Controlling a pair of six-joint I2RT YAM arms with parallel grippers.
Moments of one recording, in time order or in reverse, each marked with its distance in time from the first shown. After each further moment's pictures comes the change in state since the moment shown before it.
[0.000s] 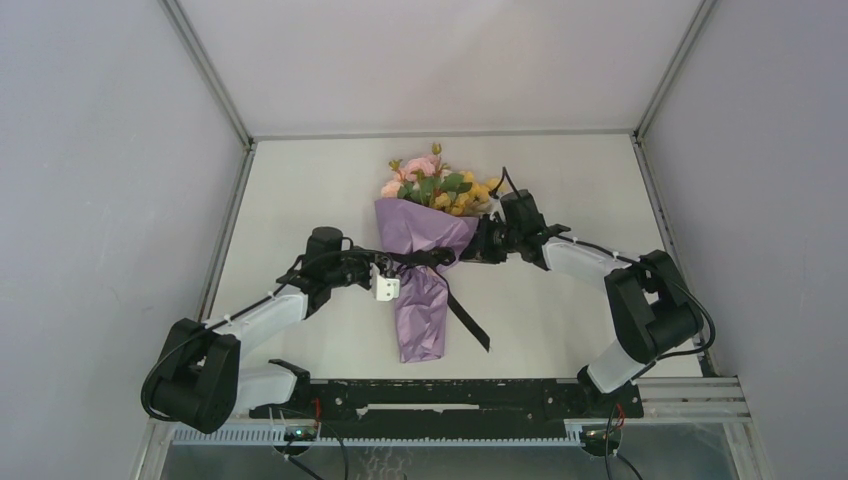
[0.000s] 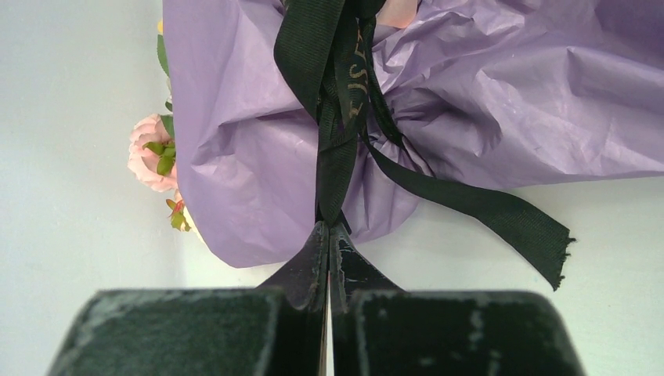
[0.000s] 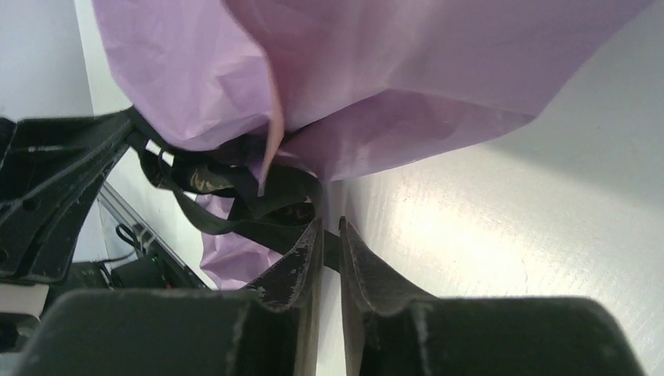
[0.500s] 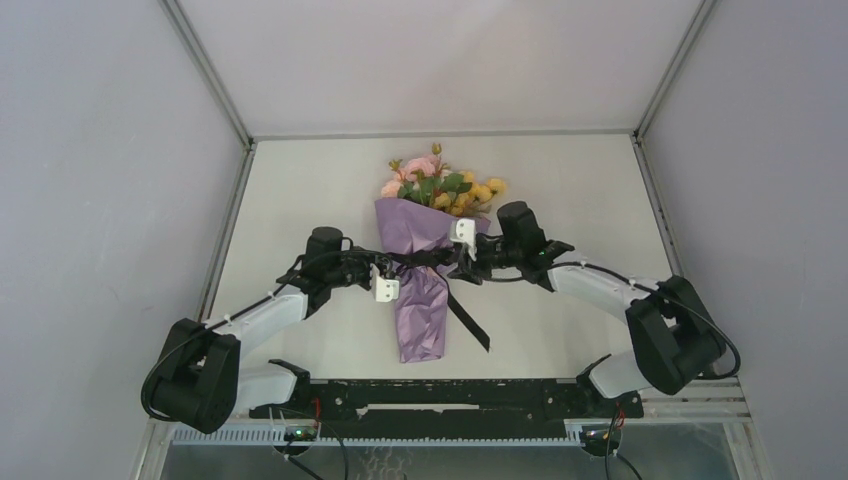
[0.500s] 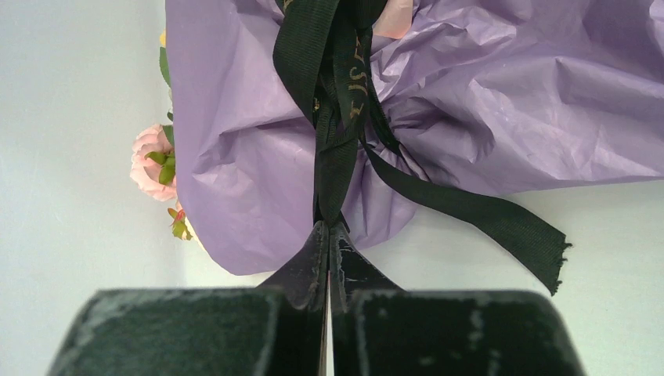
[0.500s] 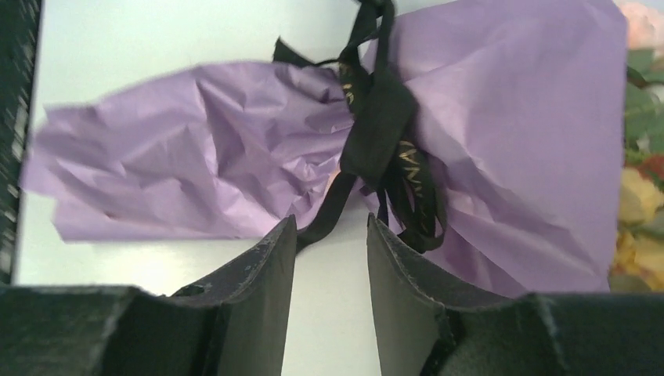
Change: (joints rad) left arm 0.000 0.000 0.000 0.000 0.026 0.008; right arm 0.093 -0.185 -0.099 0.114 -0.325 -1.148
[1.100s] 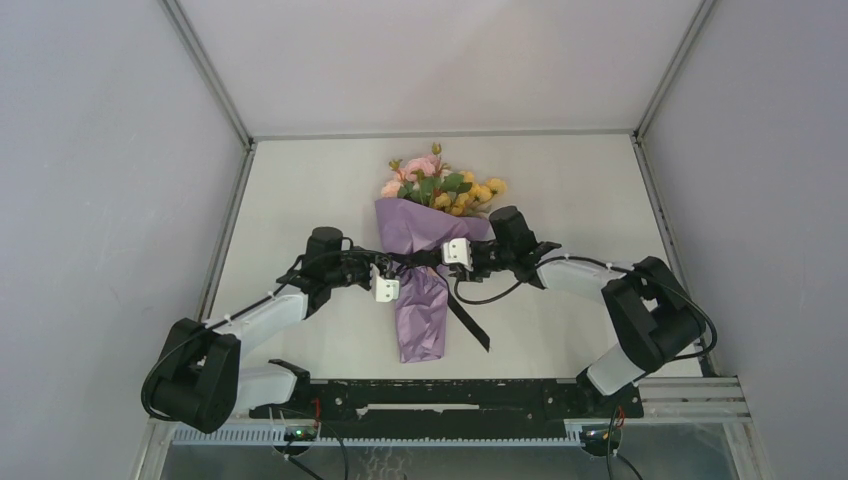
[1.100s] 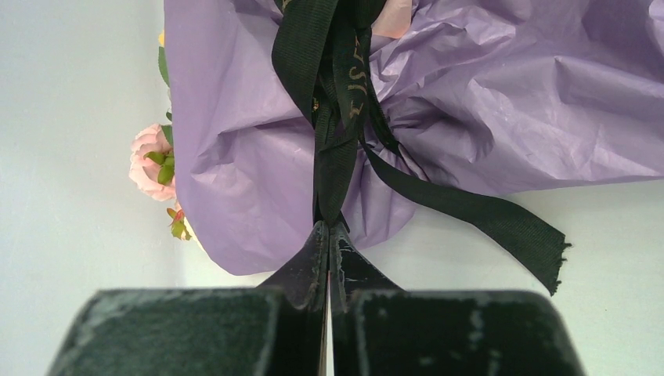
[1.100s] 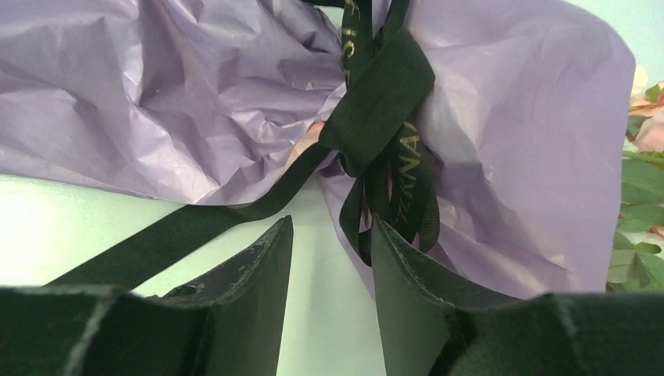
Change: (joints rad) left arm 0.000 0.001 0.000 0.000 0.001 -0.001; right arm 0.006 0.143 -0.012 0.048 0.016 -0.463
